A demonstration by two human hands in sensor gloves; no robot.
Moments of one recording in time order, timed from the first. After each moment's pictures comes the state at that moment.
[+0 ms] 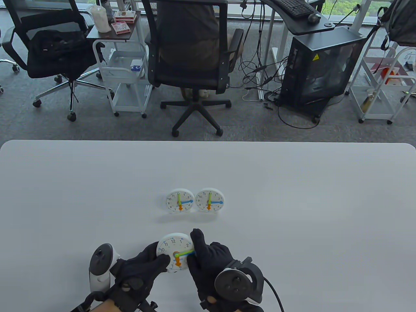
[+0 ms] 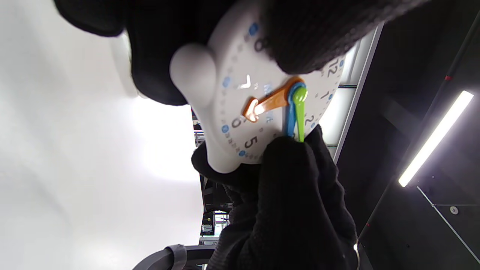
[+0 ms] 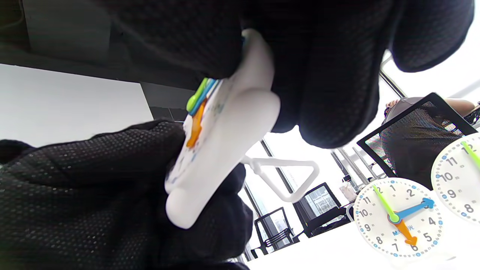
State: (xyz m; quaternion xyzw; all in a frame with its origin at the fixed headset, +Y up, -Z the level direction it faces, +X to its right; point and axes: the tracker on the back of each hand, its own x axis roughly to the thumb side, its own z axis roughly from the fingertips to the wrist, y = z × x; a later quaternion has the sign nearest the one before) left_hand -0.220 -0.721 -0.266 -0.12 -0.14 0.70 0.69; right_hand 0.027 -0.670 -0.243 0.27 -0.20 0.87 0.36
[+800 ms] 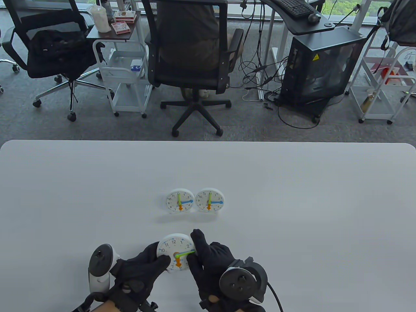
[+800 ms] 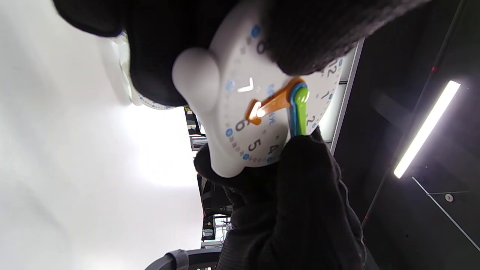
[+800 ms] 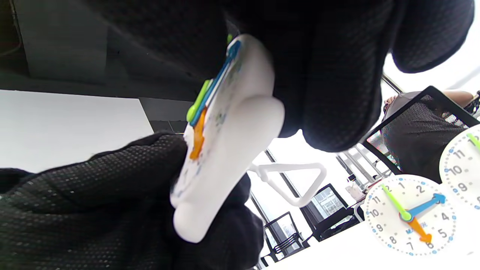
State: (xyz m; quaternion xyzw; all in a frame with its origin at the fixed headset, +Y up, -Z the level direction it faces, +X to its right) left_hand -0.221 -0.720 -0.266 -0.10 -0.16 0.69 0.70; right_hand 0.032 -0.670 -0.244 0.27 -0.19 0.85 0.40
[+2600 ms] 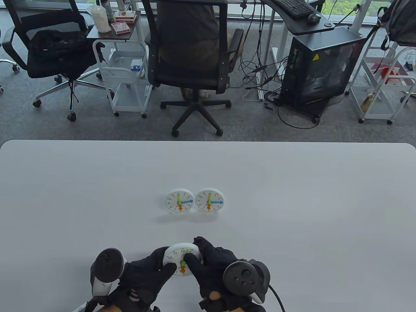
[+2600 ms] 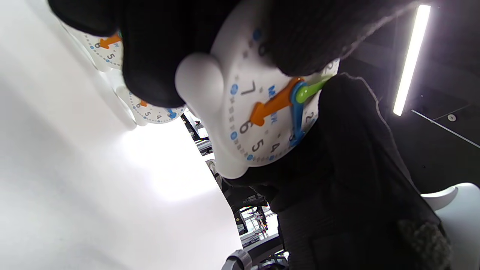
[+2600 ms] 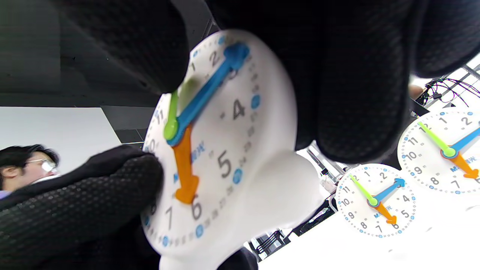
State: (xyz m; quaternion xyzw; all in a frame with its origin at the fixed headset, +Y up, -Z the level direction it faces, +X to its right) left_hand -0.212 -0.715 -0.262 -0.05 -0.22 0.56 0.80; right_hand 0.038 -0.673 -0.248 0.21 -0.17 0.87 0.42
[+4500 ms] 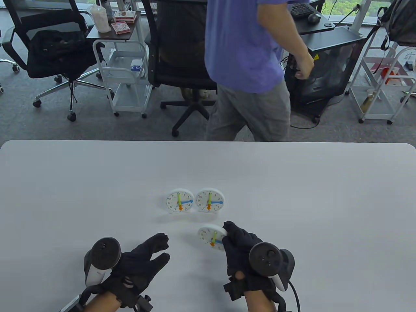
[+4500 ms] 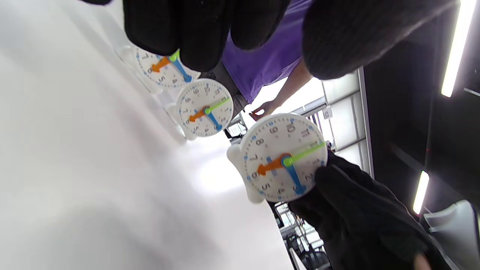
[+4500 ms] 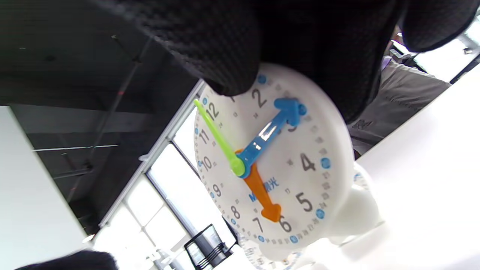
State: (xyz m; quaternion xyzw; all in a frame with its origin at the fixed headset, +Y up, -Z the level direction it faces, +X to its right) left_hand -0.228 -0.724 -0.284 -0.09 -0.19 0.51 0.83; right_hand 0.107 -0.689 -0.287 0.08 -0.15 0.90 0.40
